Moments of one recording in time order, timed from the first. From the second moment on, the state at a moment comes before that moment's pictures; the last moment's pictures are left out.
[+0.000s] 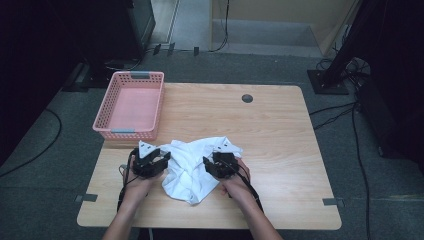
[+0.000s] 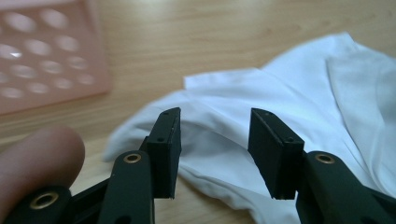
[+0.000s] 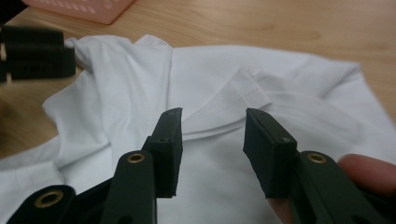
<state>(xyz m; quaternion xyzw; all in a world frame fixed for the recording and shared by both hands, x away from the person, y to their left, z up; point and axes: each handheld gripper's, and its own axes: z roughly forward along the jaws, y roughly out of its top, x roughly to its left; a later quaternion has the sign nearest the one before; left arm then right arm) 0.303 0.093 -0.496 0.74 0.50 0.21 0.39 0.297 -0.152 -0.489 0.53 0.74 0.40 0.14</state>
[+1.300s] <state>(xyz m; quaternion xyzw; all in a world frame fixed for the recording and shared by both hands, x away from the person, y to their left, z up) 0.298 0.076 -0.519 0.77 0.48 0.21 0.37 0.317 -0.135 -0.510 0.67 0.62 0.42 -0.07</state>
